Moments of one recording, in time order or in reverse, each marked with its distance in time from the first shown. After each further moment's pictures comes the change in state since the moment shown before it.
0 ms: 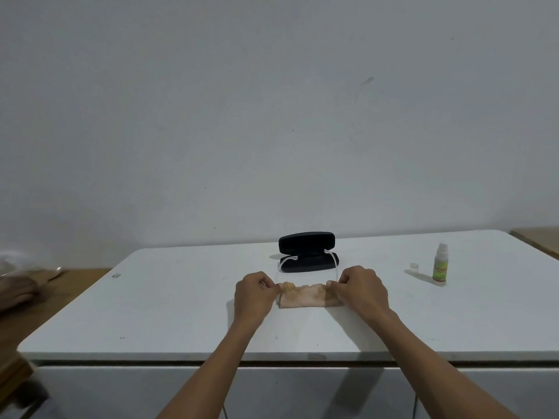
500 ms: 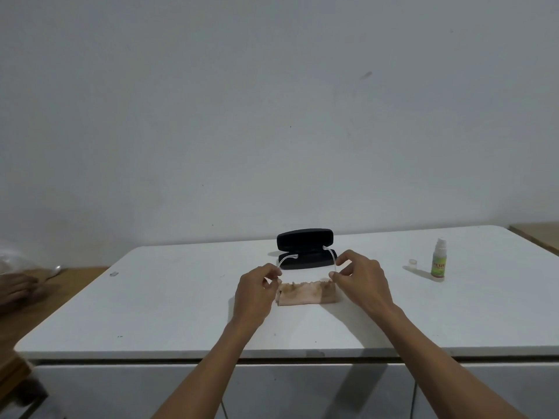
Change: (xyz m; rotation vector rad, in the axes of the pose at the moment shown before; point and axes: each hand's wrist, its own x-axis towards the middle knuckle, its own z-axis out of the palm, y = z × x) left_hand -0.002 -0.005 0.001 0.001 -0.049 0.277; right_hand 0.000 0.002 -0.011 0.164 0.037 -0.103
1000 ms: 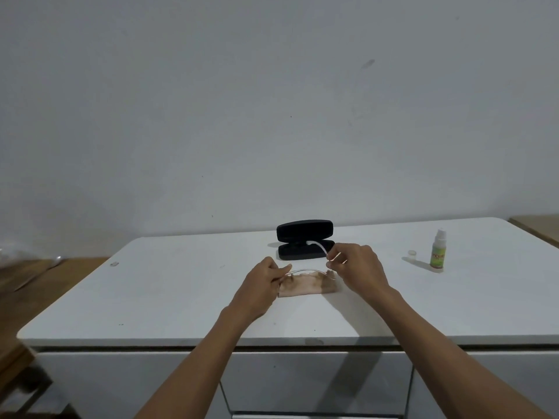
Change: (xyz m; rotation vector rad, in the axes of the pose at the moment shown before) left_hand 0.005 -0.009 0.000 0.239 -0.283 0.169; right_hand 0.007 -0.004 -0.001 -0.080 -0.065 -0.108
